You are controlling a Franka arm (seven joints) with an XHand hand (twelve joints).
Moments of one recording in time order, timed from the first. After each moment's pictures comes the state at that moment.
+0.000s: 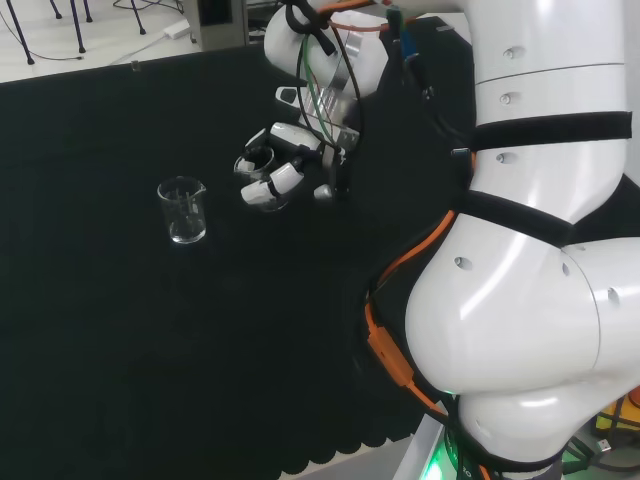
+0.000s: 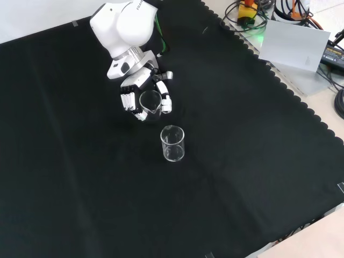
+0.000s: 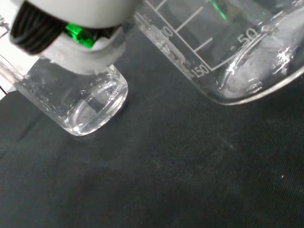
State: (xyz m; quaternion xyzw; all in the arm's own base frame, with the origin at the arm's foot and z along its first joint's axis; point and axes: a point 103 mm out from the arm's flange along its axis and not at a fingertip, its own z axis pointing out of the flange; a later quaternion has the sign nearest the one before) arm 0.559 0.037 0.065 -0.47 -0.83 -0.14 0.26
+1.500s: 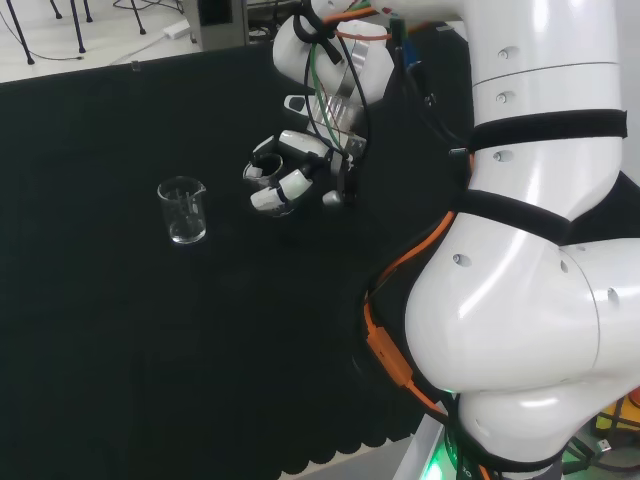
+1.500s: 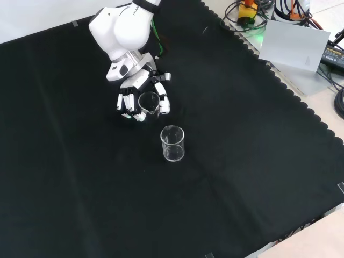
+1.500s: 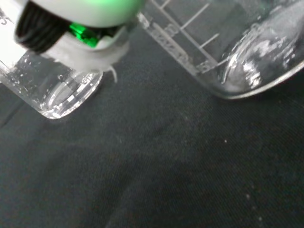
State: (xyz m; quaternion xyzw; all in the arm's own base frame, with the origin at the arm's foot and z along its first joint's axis) arm 0.557 0.021 0.048 -0.47 -0.83 -0.13 0.27
